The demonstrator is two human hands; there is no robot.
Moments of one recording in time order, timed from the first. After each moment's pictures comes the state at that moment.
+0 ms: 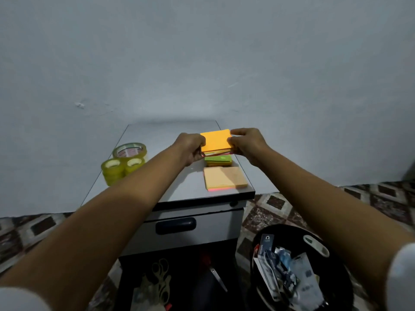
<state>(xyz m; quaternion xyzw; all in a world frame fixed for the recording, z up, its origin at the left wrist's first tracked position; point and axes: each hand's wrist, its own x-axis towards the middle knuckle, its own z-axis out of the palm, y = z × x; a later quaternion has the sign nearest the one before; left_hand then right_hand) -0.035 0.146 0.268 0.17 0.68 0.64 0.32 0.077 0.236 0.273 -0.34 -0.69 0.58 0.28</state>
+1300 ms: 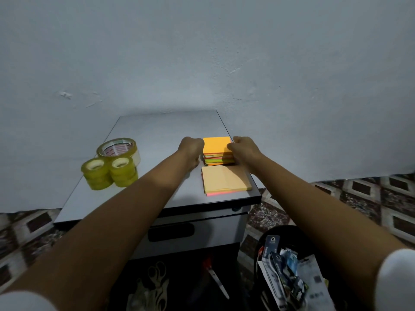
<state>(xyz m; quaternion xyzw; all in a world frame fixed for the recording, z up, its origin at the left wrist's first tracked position) -0.067 0.191 0.221 0.15 0.71 0.62 0.30 0.033 0.280 0.215 -0.38 -0.75 0.51 0.20</state>
